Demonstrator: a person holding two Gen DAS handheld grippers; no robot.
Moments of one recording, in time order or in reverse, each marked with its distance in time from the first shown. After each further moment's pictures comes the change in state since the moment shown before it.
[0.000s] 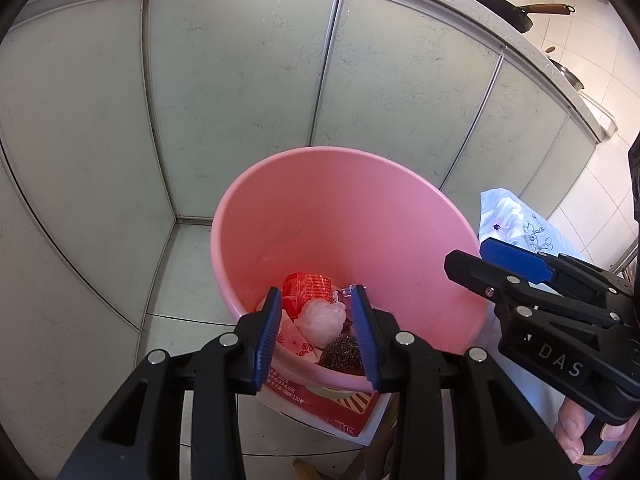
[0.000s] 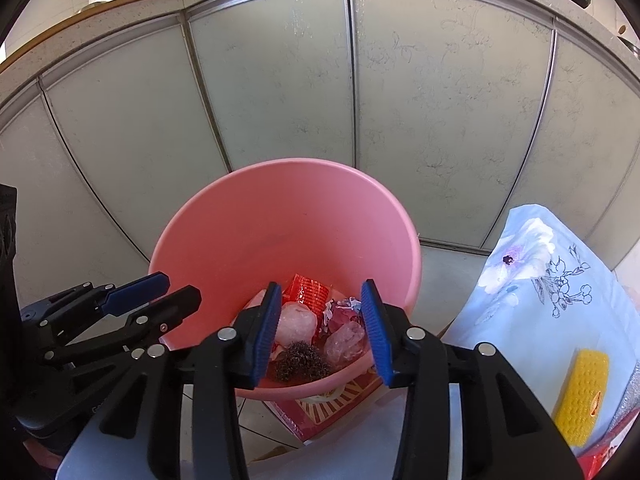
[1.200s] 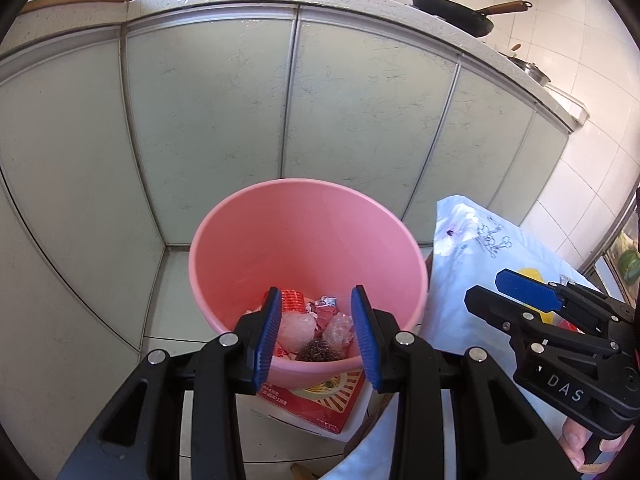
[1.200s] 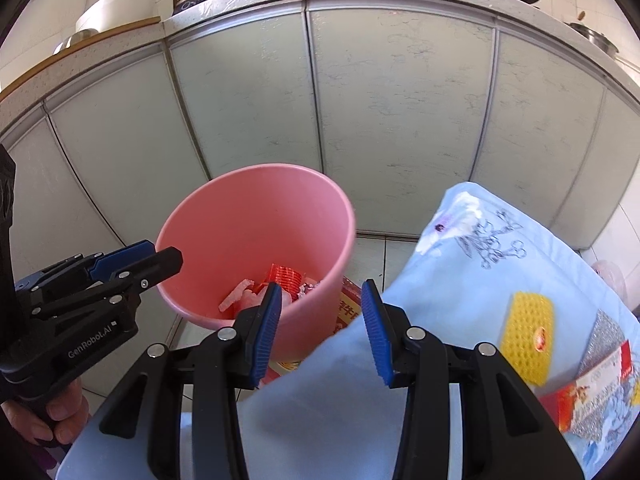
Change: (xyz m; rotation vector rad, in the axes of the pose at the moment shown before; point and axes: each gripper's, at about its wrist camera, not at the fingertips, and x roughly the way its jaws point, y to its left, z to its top) left arm -0.049 -0.033 0.003 0.087 -0.067 -0.048; right arm -0.068 -0.026 -0.030 0.079 -0.047 -0.067
